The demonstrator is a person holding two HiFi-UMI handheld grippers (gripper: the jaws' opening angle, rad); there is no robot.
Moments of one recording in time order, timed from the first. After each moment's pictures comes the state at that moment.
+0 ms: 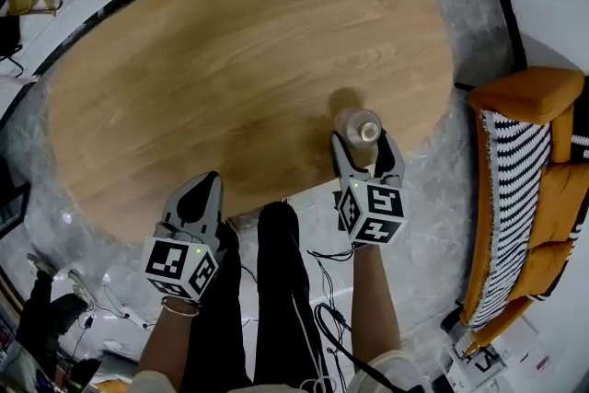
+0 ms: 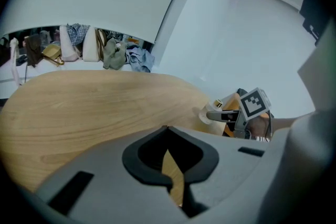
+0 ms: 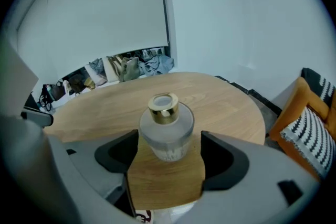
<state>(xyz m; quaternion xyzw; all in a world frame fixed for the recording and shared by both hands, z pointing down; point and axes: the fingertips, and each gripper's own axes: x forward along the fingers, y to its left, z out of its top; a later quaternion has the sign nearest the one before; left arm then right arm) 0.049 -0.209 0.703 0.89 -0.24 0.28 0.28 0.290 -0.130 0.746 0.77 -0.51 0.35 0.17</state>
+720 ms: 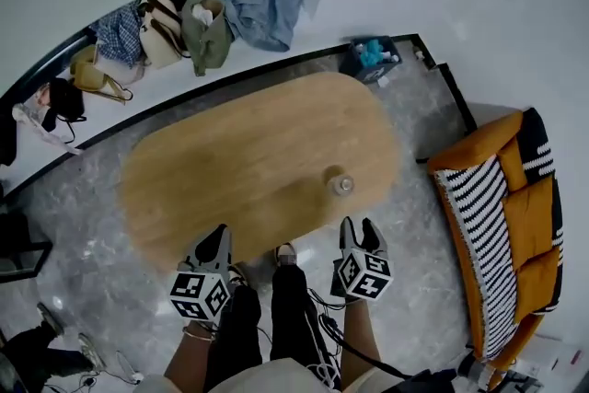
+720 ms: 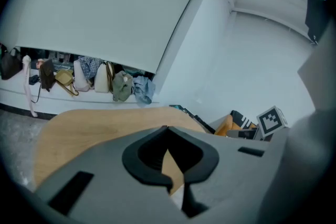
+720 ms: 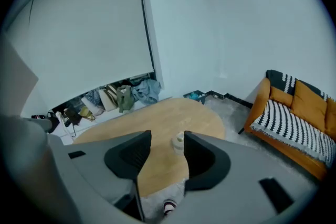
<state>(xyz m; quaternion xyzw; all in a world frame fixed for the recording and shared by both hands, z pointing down) -0.038 -0.231 0.516 0.91 -0.26 0.19 0.27 0.213 -0.065 0.554 0.84 -0.42 0.34 0.08</state>
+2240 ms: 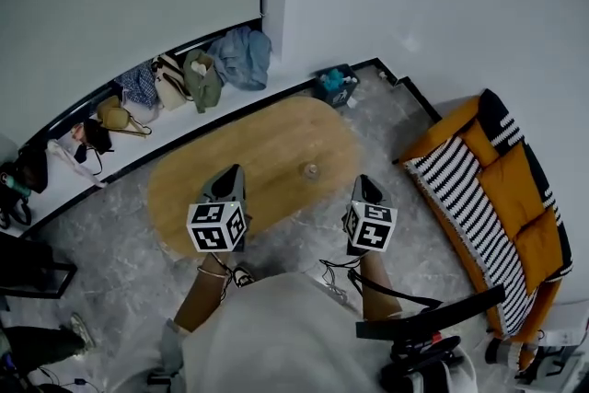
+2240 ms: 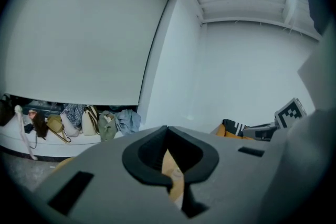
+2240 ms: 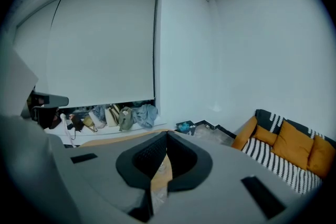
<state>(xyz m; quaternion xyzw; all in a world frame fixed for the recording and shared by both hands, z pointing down) 0.018 -0.161 0.298 0.95 -0.25 0.12 0.14 0.227 0.038 0.328 0.87 -0.44 0.21 0.10</state>
